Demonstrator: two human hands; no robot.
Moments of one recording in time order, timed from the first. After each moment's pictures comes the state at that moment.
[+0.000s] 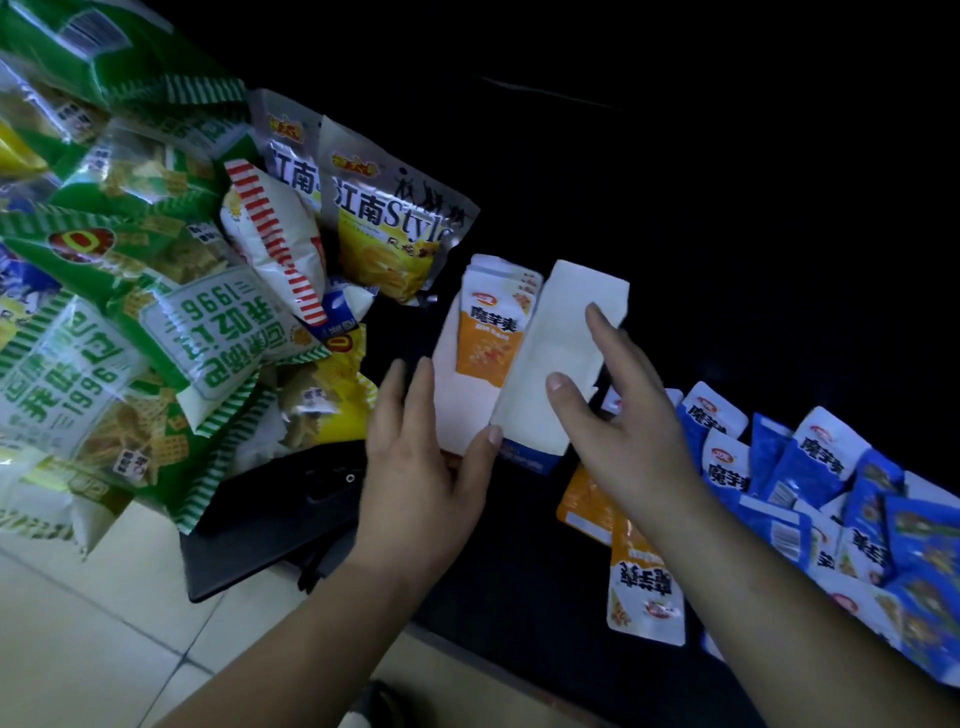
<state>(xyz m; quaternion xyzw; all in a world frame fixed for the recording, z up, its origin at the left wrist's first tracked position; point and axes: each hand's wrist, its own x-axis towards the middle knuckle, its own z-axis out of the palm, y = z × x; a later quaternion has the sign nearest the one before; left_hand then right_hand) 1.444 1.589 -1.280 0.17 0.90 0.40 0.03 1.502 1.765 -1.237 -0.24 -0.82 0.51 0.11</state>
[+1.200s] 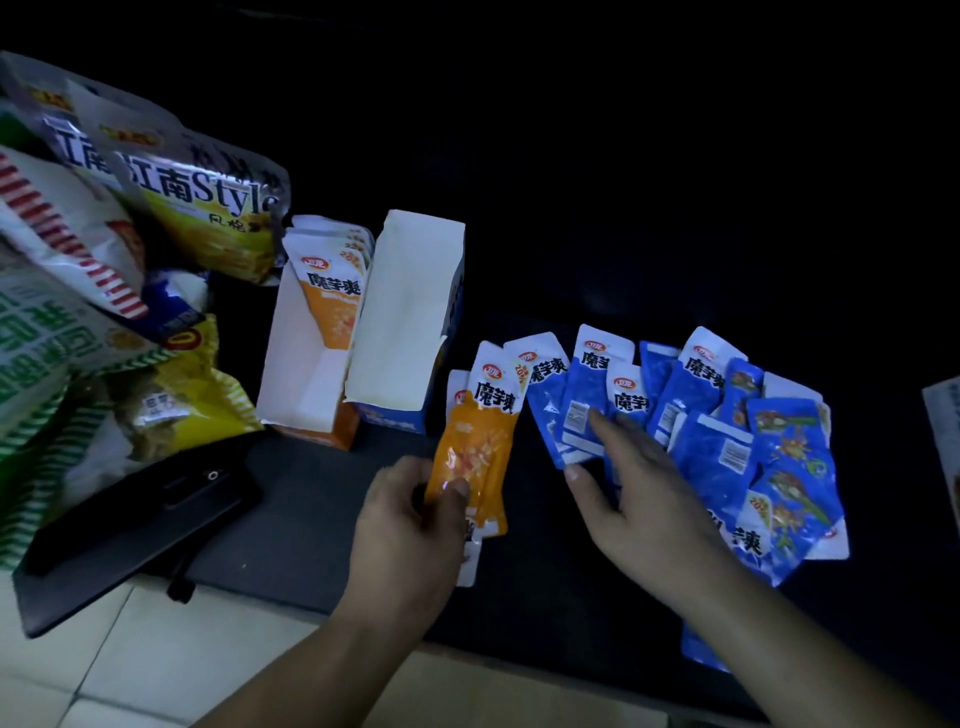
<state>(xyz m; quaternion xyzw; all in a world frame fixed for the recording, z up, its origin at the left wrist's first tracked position) 1.538 1.650 -1.288 0.07 0.82 0.50 0.26 1.653 1.834 -1.282 -0.32 -0.89 0.33 0.00</state>
